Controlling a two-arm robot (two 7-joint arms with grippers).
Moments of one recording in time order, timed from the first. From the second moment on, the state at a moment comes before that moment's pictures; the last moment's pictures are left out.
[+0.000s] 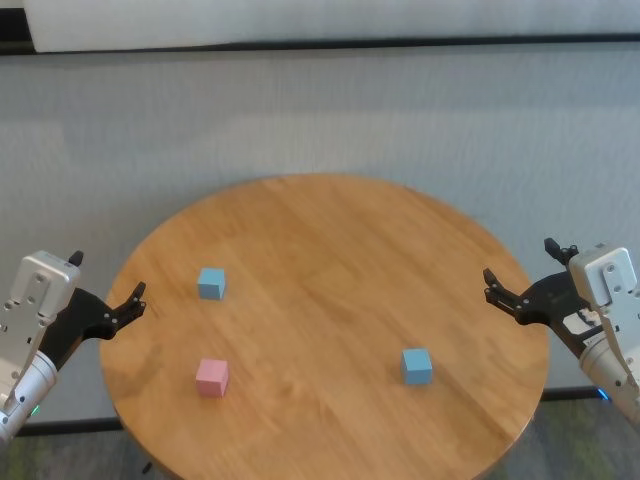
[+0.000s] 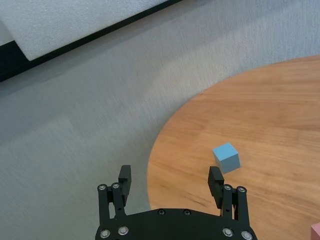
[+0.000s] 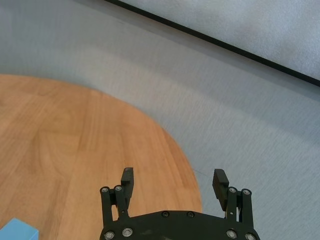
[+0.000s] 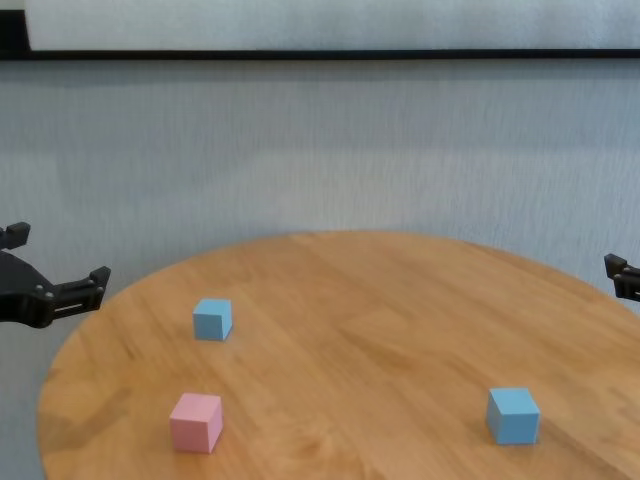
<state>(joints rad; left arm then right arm) -0.20 0.60 0.45 -1.41 -0.25 -0.12 0.03 0.20 0.60 -0.45 -1.41 0.25 -0.12 -0.03</state>
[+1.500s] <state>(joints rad) -0.10 0.72 0.39 -1.51 -0.42 -0.10 -0.25 0.20 0.60 -0.45 -1.41 0.25 -0.12 -0.03</state>
